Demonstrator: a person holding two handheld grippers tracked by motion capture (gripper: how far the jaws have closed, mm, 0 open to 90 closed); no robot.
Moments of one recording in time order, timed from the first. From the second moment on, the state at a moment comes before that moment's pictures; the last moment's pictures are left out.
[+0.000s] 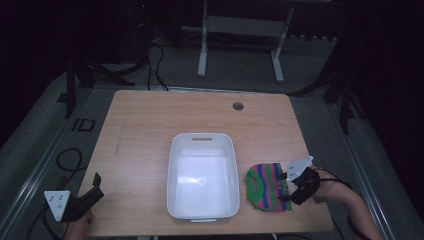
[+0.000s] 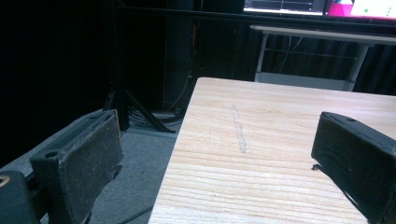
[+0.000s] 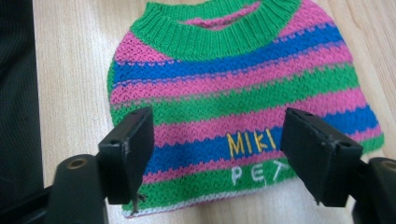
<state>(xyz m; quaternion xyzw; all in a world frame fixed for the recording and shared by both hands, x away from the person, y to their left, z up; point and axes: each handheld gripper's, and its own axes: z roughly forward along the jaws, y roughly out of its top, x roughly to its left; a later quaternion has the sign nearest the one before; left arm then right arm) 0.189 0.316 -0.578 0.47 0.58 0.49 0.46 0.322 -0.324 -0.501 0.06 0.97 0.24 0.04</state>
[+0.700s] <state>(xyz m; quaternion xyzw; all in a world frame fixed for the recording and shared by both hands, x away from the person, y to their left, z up) 0.189 0.317 -0.578 0.47 0.58 0.48 0.46 0.344 -0.267 -0.510 -0.01 0.99 0.11 0.02</state>
